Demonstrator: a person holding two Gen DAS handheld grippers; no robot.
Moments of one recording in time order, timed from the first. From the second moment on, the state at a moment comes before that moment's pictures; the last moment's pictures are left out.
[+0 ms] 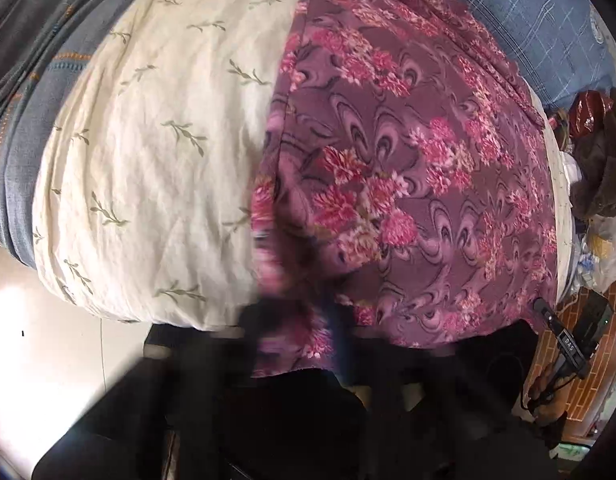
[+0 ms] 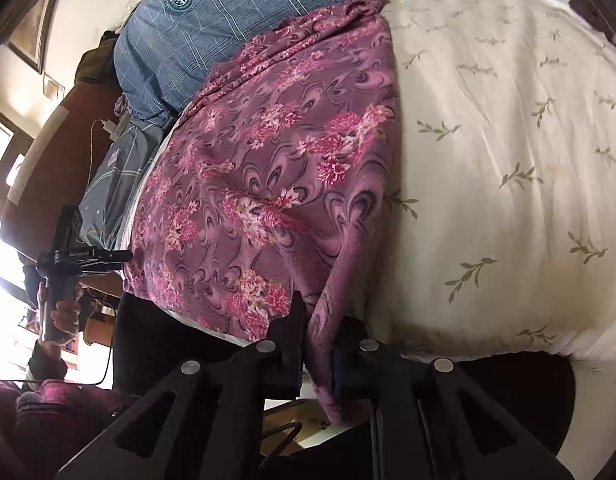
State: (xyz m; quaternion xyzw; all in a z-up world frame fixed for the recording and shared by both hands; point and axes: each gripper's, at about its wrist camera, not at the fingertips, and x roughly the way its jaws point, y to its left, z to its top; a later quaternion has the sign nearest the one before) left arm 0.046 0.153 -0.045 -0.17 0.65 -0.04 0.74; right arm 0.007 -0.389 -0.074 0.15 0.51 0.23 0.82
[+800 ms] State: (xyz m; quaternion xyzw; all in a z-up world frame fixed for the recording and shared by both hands) left arm 0.226 0.218 0.030 -0.37 0.47 -0.05 0.80; right arm 0.181 -0.432 0.006 0.36 0.33 0.25 0.84
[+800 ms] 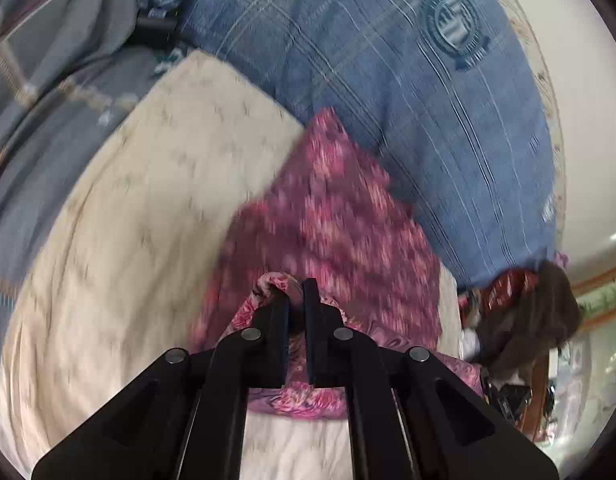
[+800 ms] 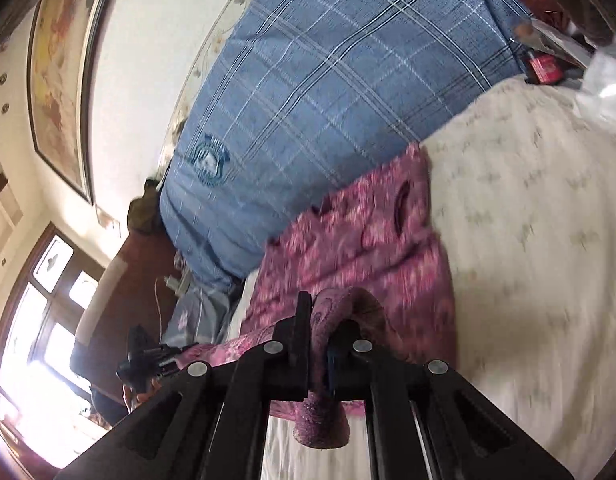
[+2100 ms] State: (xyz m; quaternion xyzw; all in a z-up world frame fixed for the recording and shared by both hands) left arm 0.429 0.252 -0.028 -0.47 0.50 -0.03 0.73; right arm 0.378 -0.455 -0.043 0.41 0.38 0.10 0.82
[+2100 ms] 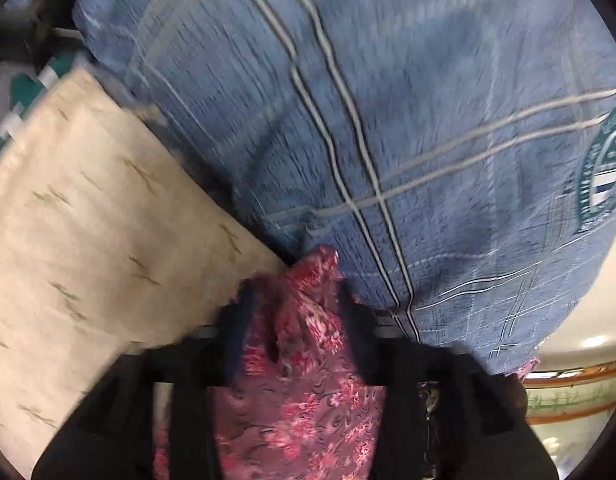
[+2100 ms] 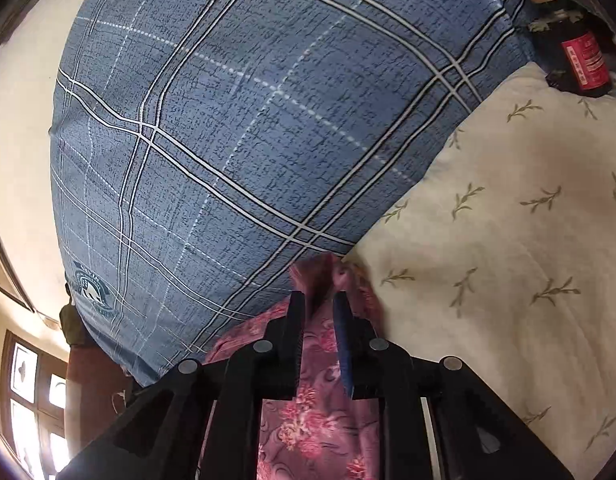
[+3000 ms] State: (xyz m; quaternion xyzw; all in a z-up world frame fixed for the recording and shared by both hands) left arm 0.418 0.213 0.003 -0.28 0.51 0.03 0.82; right arm 0.401 -0.397 -0.043 0.28 0.44 0.10 0.85
